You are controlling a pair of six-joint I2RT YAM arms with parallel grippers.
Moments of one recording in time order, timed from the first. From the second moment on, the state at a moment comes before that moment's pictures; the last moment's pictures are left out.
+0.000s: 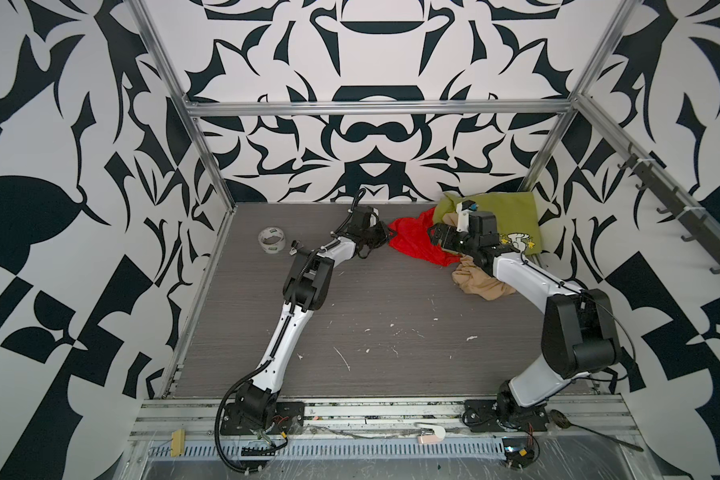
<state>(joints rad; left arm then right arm) -0.48 2.69 2.11 0.07 0.56 -0.92 0.17 1.62 1.09 -0.05 -0.21 0.42</state>
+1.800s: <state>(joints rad) -0.56 2.48 2.13 0.18 0.62 -1.02 0.17 1.46 1.03 -0.13 -0.14 0.31</state>
